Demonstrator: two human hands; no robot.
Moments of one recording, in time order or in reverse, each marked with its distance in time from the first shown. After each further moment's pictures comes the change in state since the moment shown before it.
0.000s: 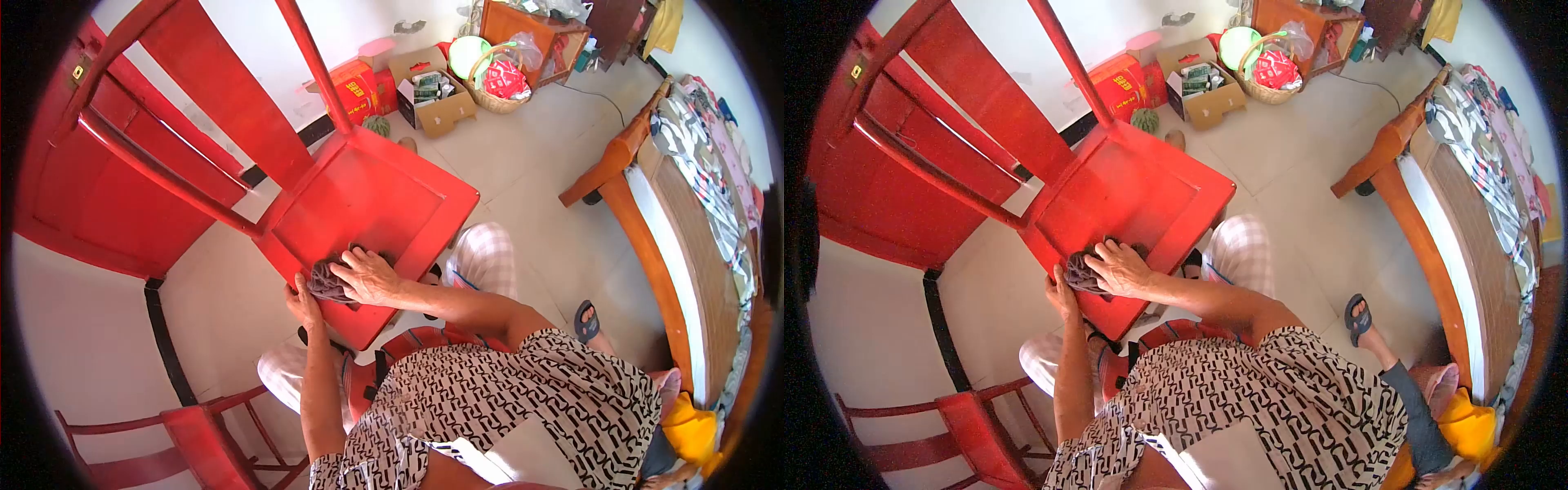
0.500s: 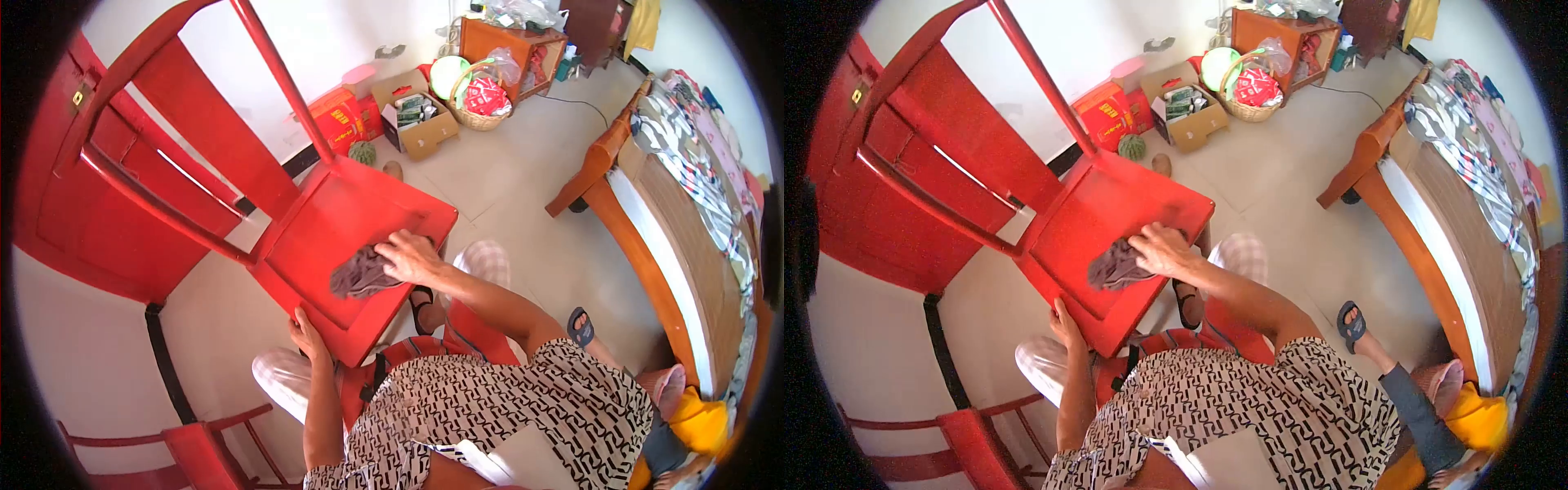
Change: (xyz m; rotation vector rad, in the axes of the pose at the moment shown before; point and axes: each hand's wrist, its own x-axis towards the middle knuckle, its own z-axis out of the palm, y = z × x) left_hand -0.018 -0.007 -0.006 0.009 0.057 -0.048; right_hand -0.023 0.086 -0.070 -0.072 0.021 0.212
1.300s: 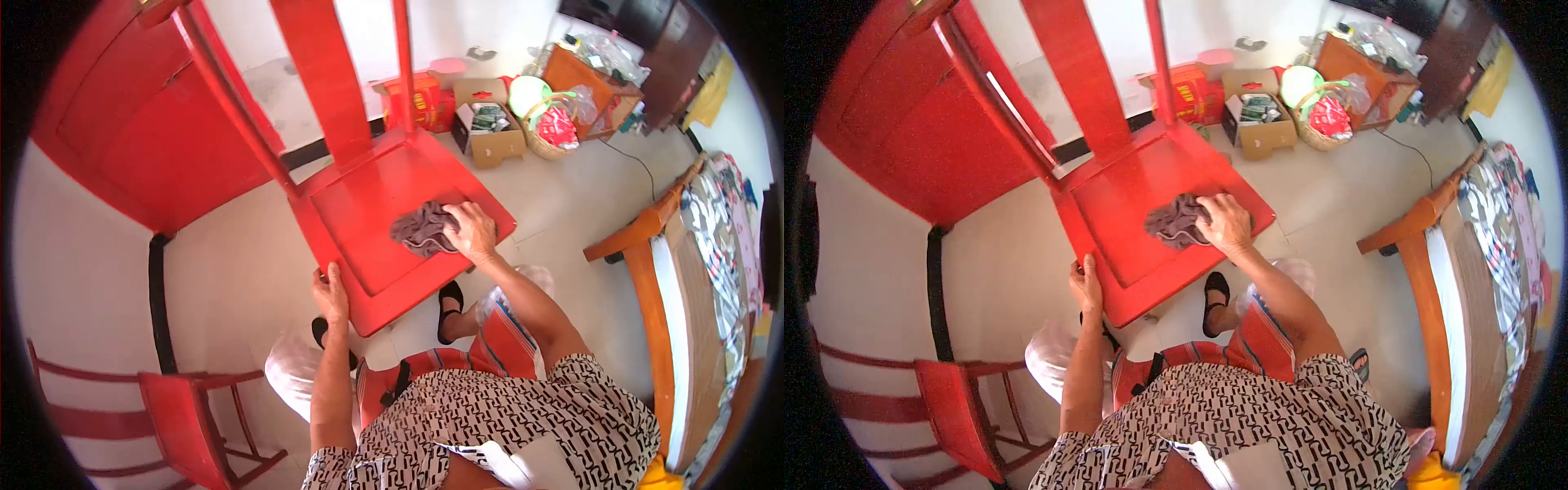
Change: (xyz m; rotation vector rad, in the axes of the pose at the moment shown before) left_hand 0.015 0.031 -0.003 0.055 0.032 0.059; right_hand 0.037 0.023 0.007 -0.118 0.252 0.058
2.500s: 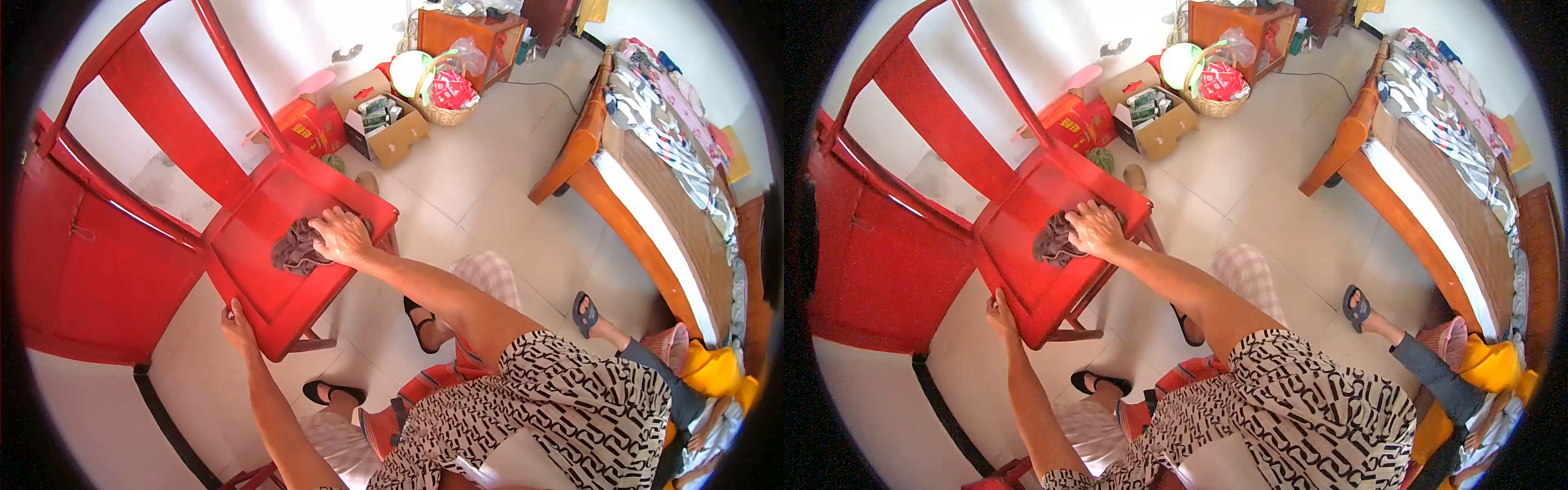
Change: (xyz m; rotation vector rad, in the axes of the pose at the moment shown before) left_hand 0.142 -0.020 -0.003 0.377 -0.061 0.251; right_hand 0.045 -0.031 0.064 0.073 0.050 0.100
